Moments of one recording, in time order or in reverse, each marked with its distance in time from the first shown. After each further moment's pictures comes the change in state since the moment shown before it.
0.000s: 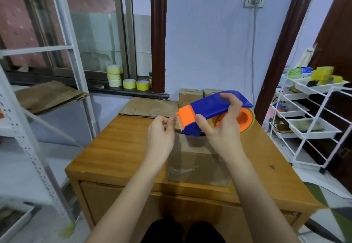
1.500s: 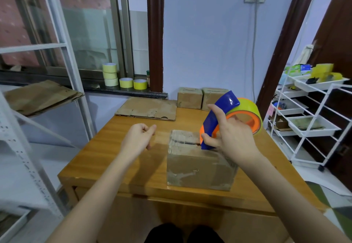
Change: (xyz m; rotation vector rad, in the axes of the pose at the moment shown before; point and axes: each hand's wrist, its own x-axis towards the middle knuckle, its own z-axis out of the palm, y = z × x) left_hand 0.050 -0.057 -0.030 0.245 -0.222 -0.171; right_hand 0.011 0.041 -0.015 -0.815 -0.343 -0.221
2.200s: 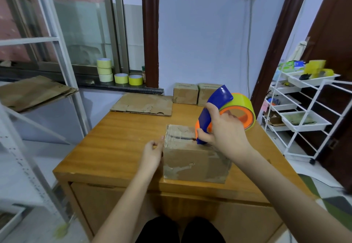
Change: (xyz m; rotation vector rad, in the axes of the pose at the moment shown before) left_hand -0.027 -0.032 0.076 -0.354 -0.068 -0.207; right_hand -0.003 -0.006 0.005 -0.019 -0.021 0.026
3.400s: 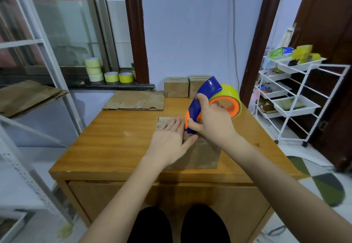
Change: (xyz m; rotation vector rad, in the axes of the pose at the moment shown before) left_hand -0.051 0.065 0.023 1.202 -0.180 0.733; right_hand -0.008 -0.001 -0.003 0.112 -0.054 0.087
